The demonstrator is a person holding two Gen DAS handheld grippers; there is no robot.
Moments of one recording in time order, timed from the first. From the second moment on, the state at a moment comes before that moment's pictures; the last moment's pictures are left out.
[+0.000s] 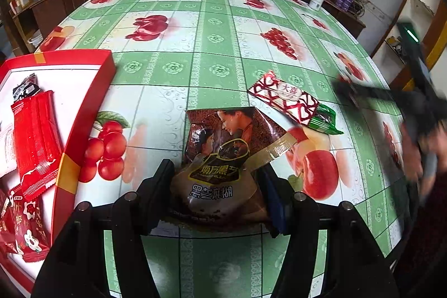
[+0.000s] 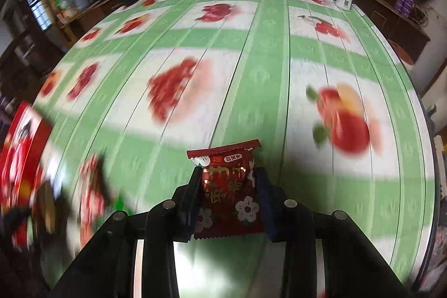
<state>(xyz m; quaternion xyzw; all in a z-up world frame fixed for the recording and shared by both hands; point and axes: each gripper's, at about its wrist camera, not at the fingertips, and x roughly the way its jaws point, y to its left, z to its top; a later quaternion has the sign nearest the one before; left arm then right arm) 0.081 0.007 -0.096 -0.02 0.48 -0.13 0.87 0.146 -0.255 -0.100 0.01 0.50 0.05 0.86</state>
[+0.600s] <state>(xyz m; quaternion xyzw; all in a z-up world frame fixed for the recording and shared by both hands) 0.052 0.014 -0.096 -0.01 0.48 -0.13 0.87 0.049 -0.171 -0.108 0.03 0.46 0.23 0.86</state>
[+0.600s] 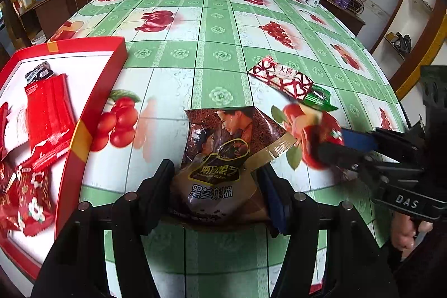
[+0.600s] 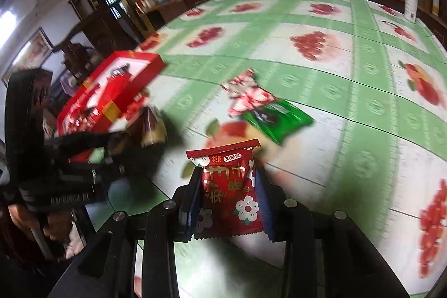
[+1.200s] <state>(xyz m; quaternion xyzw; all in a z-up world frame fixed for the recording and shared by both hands) 0.042 0.017 -0.099 0.01 0.46 -0.10 0.88 0.049 -0.183 -0.112 0.09 0.45 0.24 0.85</state>
